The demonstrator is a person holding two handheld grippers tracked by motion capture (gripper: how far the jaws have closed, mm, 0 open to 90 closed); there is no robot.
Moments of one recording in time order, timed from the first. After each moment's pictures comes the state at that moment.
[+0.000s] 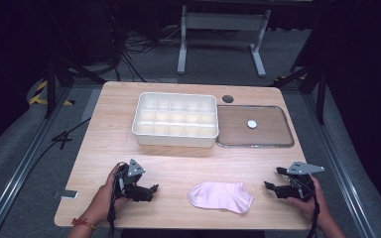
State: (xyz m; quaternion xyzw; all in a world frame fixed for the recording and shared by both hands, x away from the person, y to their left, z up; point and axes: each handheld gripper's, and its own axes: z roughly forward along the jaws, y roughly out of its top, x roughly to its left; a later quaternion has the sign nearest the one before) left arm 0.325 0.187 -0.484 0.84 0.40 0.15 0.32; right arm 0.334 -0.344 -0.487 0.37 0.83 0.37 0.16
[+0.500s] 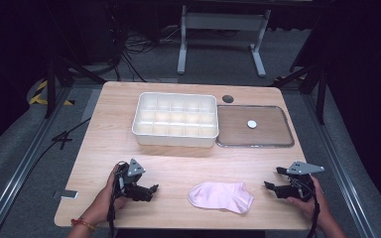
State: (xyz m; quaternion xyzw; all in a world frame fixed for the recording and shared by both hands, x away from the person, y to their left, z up) left arm 0.328 0.189 -0.484 0.85 0.39 0.15 0.32; right arm 0.334 -0.344 -0.487 0.37 0.83 0.37 0.16
